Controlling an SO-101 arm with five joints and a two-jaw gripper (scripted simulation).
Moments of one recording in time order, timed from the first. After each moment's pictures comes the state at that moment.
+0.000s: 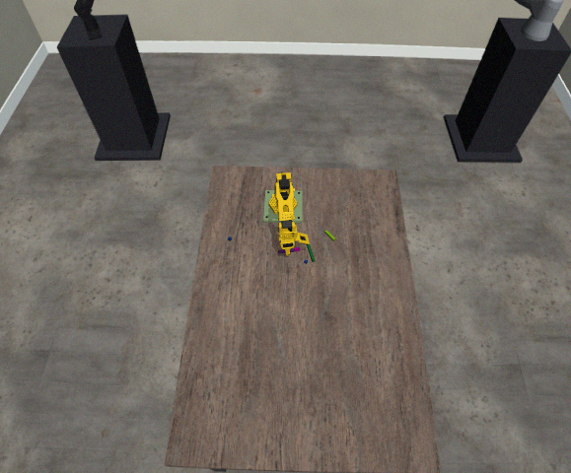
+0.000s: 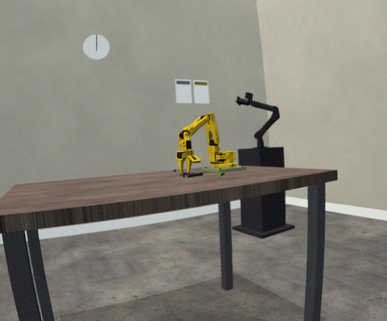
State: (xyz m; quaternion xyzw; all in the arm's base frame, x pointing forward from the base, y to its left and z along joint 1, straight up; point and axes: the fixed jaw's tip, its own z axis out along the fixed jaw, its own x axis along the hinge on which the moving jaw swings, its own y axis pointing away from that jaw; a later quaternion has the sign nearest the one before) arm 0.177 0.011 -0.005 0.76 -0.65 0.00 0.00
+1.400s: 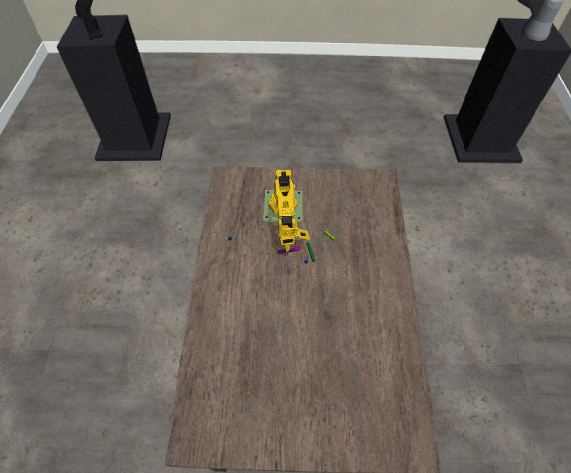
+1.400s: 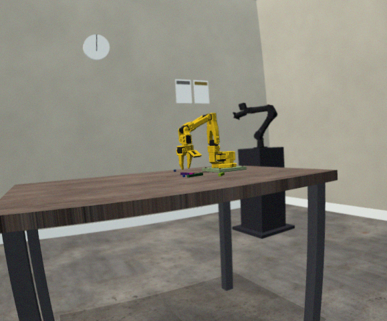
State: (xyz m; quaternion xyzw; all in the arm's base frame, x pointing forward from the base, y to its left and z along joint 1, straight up) arm 0.174 0.011 0.017 0.76 -0.65 -0.01 0.01
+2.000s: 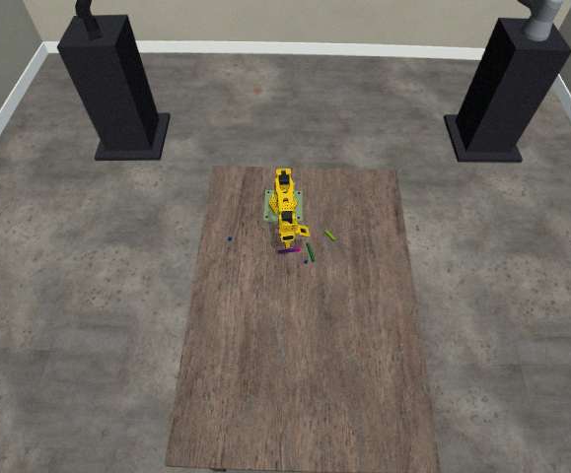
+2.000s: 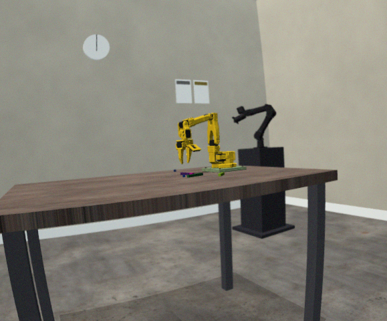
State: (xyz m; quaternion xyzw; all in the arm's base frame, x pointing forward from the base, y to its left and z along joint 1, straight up) arm 0.175 0.011 0.041 0.76 -0.65 -0.01 0.01
